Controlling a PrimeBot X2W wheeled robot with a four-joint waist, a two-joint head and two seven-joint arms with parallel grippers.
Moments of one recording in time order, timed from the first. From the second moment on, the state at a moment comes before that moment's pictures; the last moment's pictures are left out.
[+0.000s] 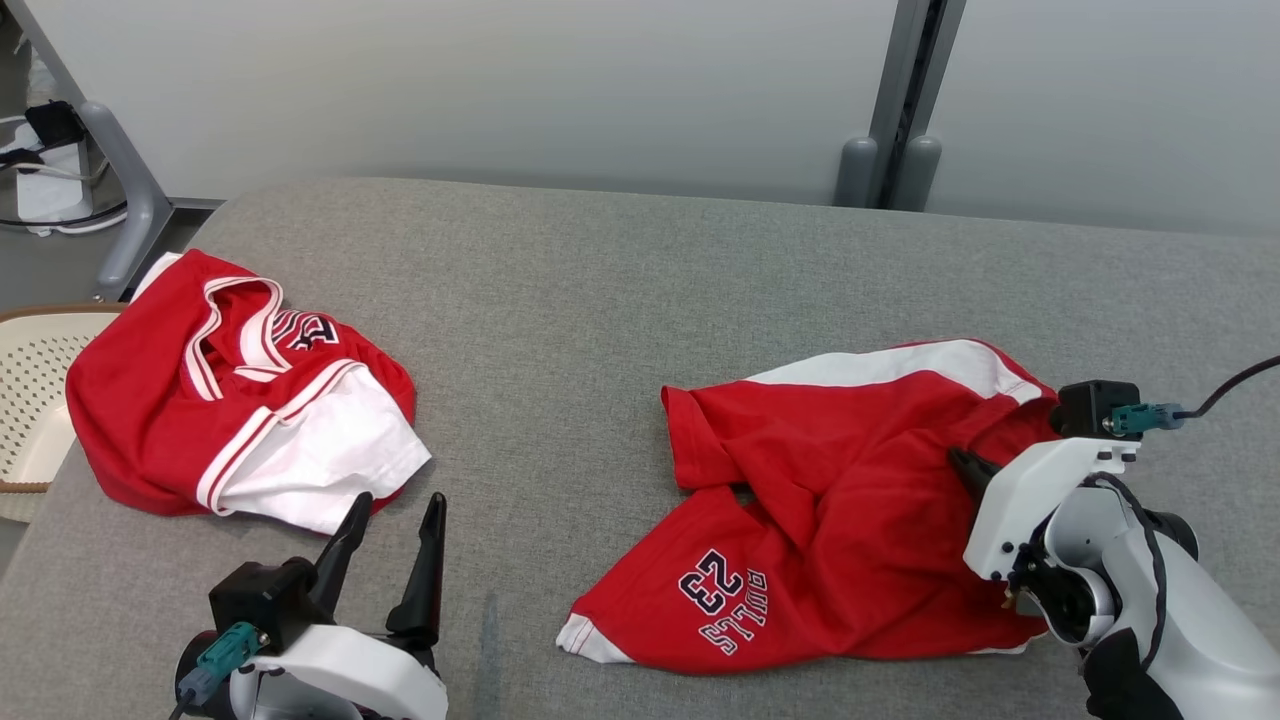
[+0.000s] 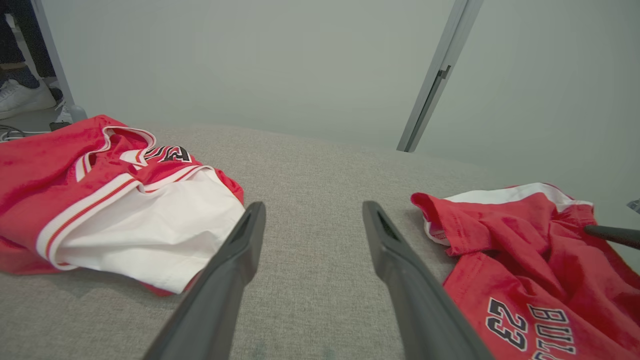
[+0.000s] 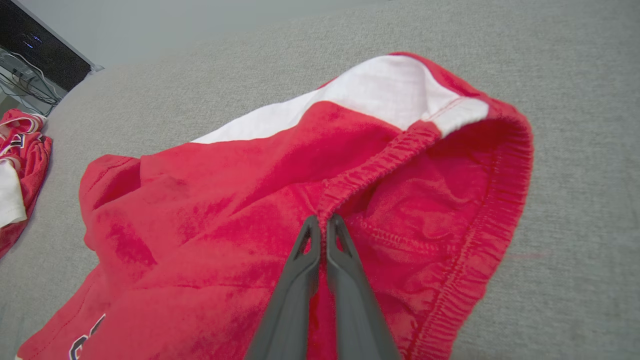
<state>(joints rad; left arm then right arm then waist) -0.09 0.29 -0.43 0.19 -0.62 0.11 -0.22 -0.53 -0.17 0.30 0.79 0.62 0.13 0.22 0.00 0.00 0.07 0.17</state>
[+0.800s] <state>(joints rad) -0.19 0.24 -0.47 0.22 -0.61 0.09 -0.23 -0.83 -0.25 0.23 0.96 0.88 0.13 0.15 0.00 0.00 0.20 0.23</state>
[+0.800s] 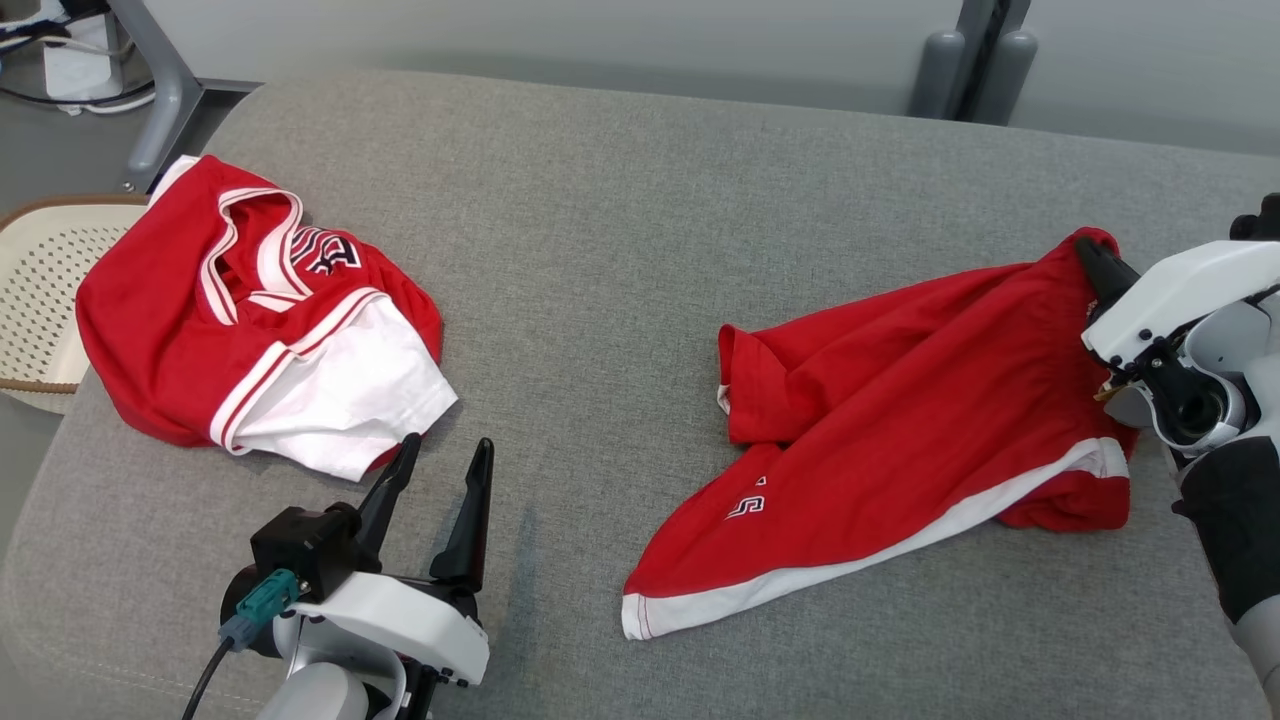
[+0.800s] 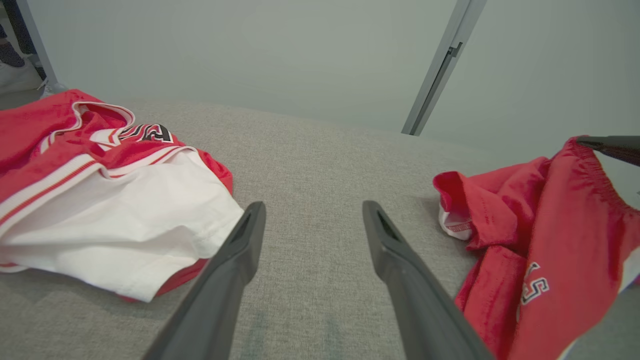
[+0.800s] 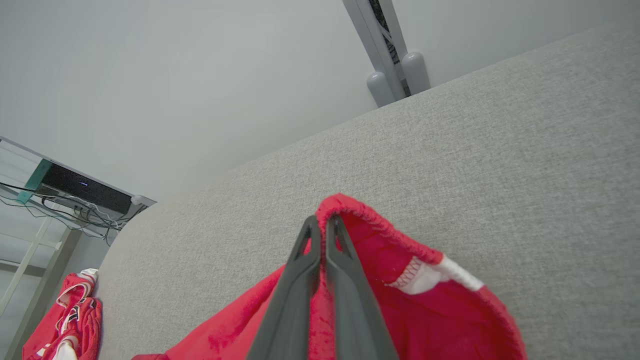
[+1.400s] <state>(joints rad) -0.17 0.27 -0.44 0.25 -0.61 0.09 -0.25 -0.74 -0.22 0.40 0.90 0.92 0.13 0.02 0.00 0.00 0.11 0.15</state>
